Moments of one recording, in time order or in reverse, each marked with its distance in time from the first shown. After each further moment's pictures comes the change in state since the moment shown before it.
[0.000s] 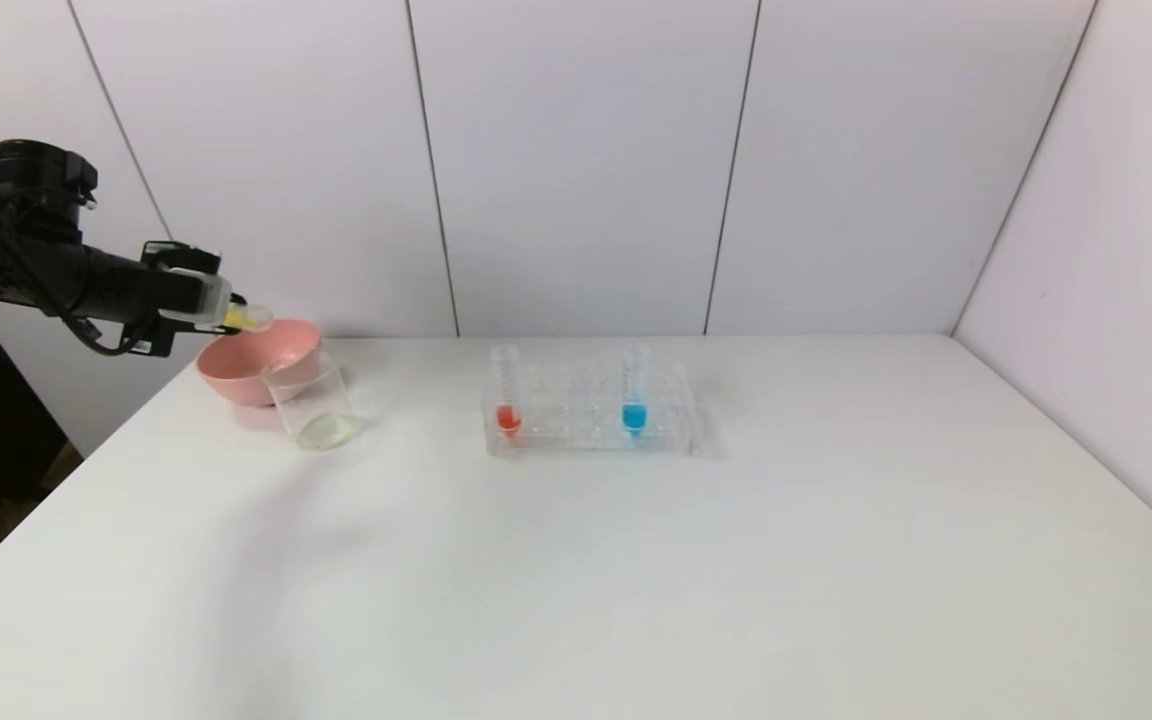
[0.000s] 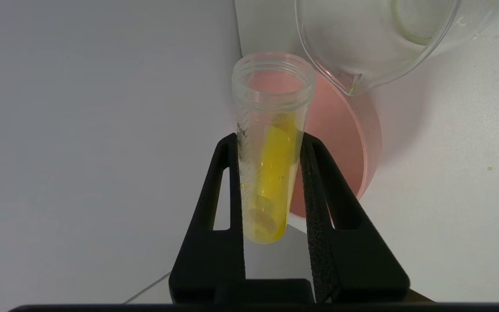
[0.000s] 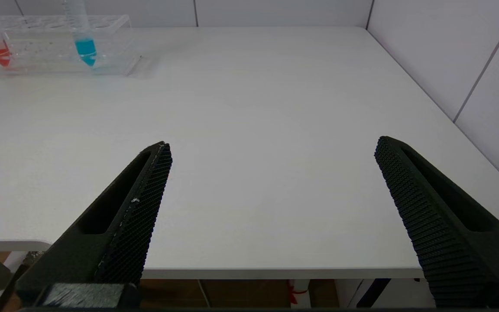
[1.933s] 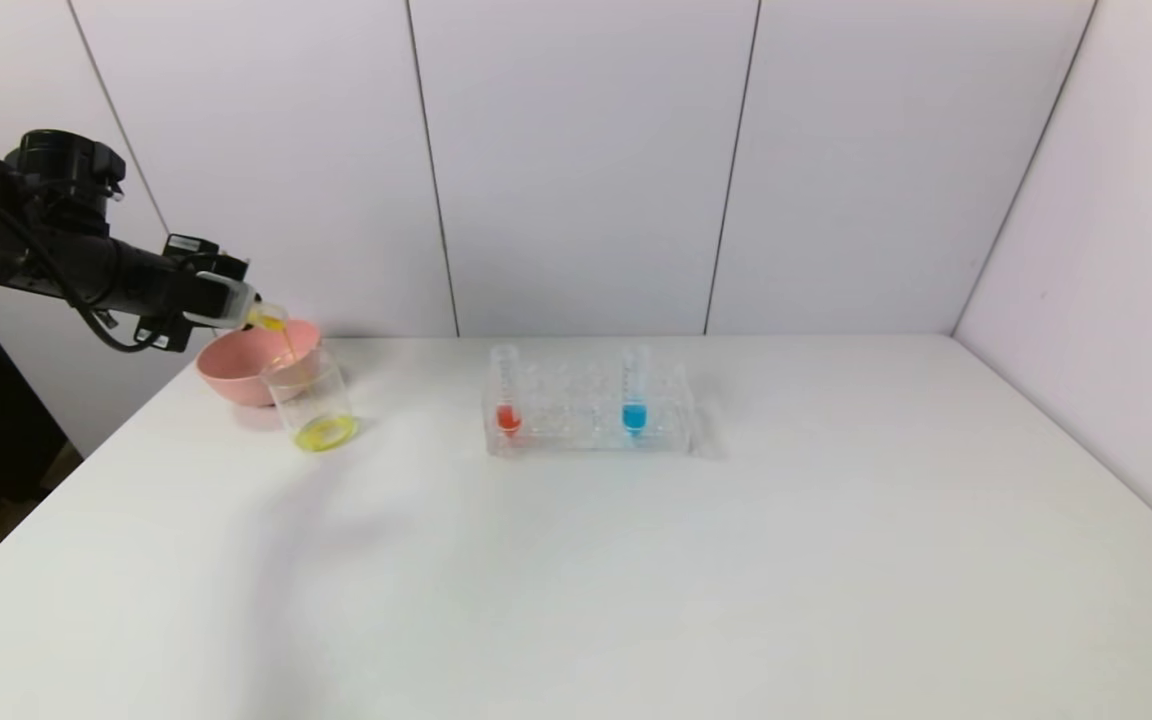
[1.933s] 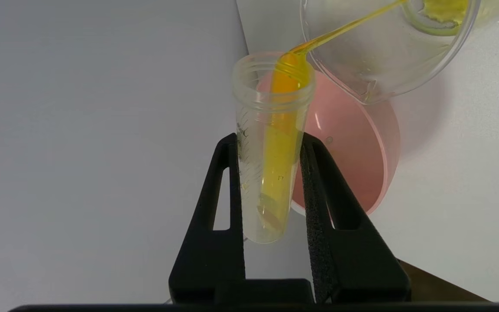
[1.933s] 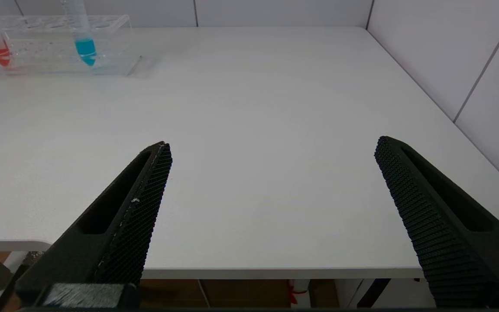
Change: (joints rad) left arm -0.056 -0.001 -0.019 0.001 0.087 0.063; right arm 0.000 0.000 0.000 0.000 0.000 0.000
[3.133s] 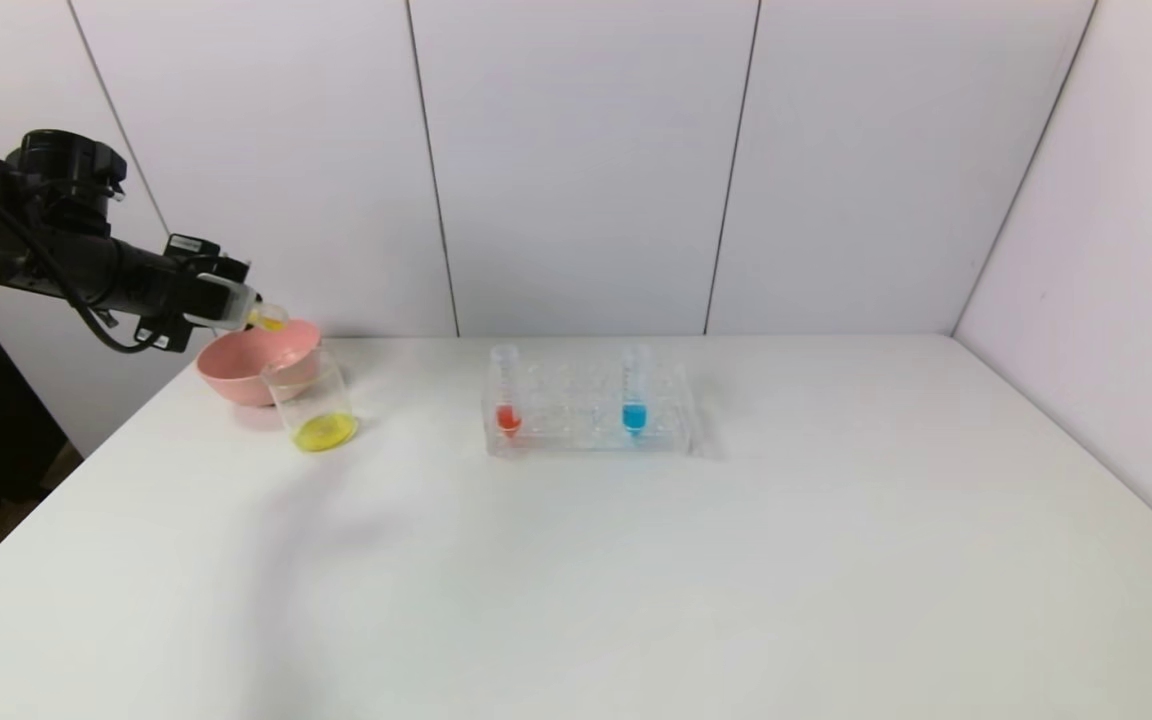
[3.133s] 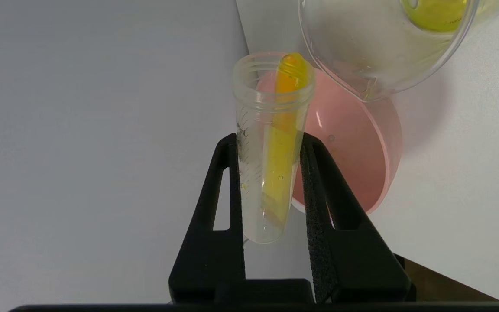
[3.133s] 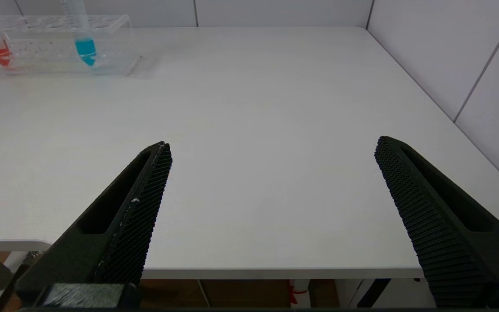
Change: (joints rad) left arm 0.001 0.000 0.000 0.000 0.004 0.016; right arm 0.000 0.000 0.000 0.000 0.000 0.000
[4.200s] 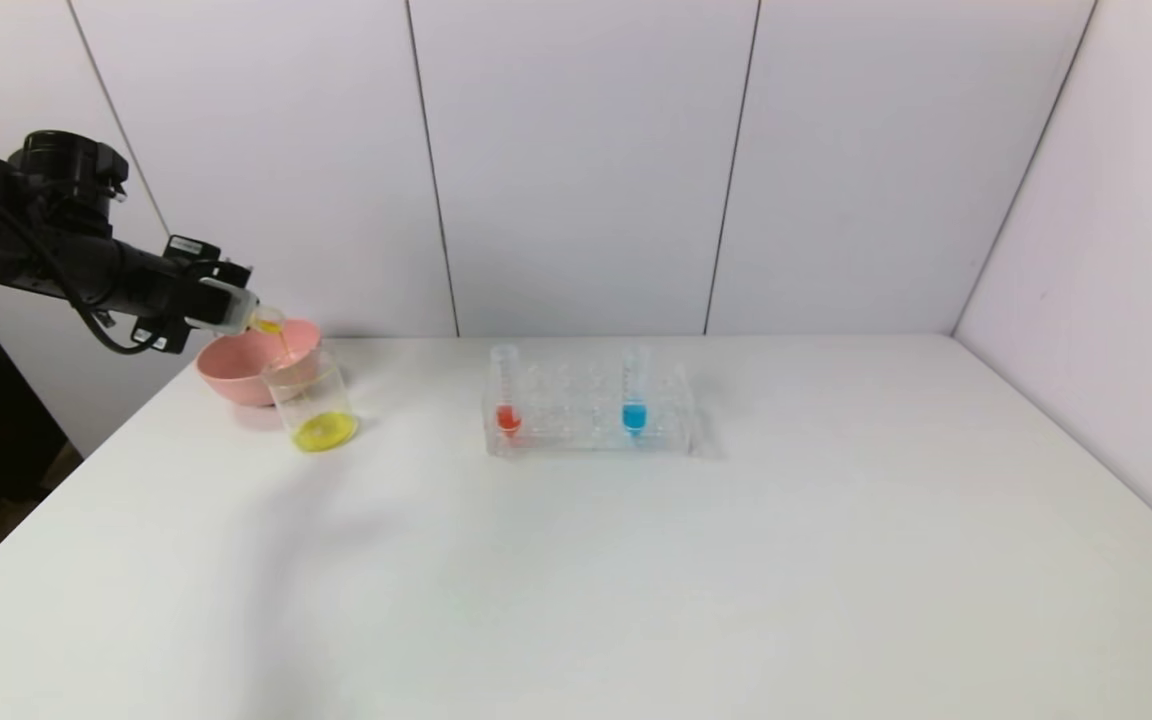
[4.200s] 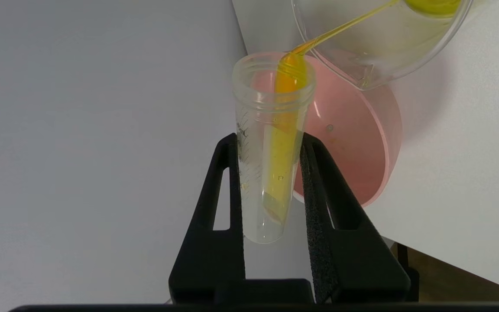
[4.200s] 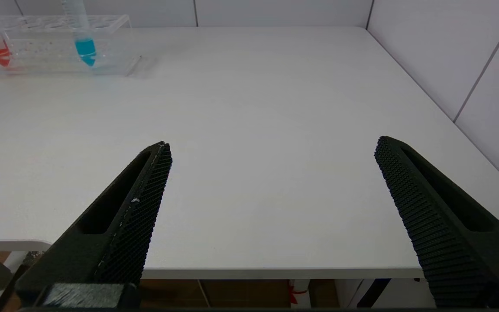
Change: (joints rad) left arm -0.001 0.003 -0.001 0.000 0.036 0.026; right arm 0.000 0.000 0.000 0.000 0.000 0.000
